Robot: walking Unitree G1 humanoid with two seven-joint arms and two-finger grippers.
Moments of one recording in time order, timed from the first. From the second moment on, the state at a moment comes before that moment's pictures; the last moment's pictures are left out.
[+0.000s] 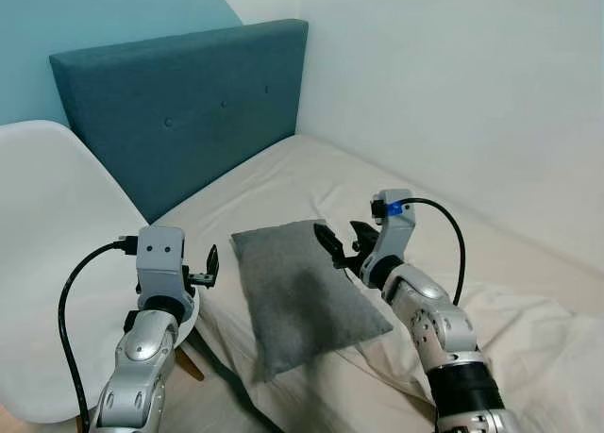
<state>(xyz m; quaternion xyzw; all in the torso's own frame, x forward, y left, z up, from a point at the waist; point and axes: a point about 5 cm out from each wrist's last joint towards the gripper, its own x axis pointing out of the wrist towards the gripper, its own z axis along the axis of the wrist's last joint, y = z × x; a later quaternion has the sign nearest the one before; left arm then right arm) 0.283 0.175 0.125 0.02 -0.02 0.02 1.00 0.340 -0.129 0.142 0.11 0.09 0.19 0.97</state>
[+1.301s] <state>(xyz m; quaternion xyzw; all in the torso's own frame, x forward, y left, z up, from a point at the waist) 0.283 0.162 0.126 0.06 -0.03 -0.03 1.00 0.340 -0.137 0.126 0.19 0.18 0.15 0.95</state>
